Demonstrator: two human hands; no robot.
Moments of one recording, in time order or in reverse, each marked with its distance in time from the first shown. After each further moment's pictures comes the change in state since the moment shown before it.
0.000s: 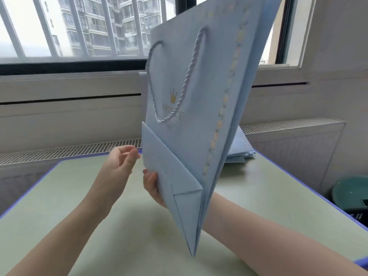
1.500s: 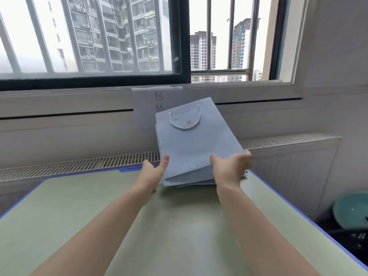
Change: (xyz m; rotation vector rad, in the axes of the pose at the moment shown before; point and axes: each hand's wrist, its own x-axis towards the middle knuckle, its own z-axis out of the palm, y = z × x) left_hand 0.070 -0.010 0.100 0.111 -0.059 -0.422; right_hand -0.003 -0.115 -0.074 -0.775 1.237 -0.922
